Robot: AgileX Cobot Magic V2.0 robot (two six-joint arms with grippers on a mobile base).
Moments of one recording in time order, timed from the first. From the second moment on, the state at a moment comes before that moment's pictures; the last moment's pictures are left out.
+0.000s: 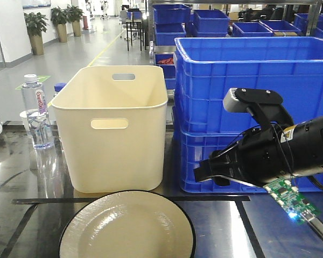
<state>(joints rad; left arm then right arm) 0.00 -0.01 0.03 0.05 0.11 -0.01 0.37 1.41 -1.37 0.29 0.81 -0.14</state>
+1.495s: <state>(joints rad) 0.00 -0.01 0.03 0.05 0.11 -0.01 0.07 -0.01 0.03 -0.05 0.24 0.07</state>
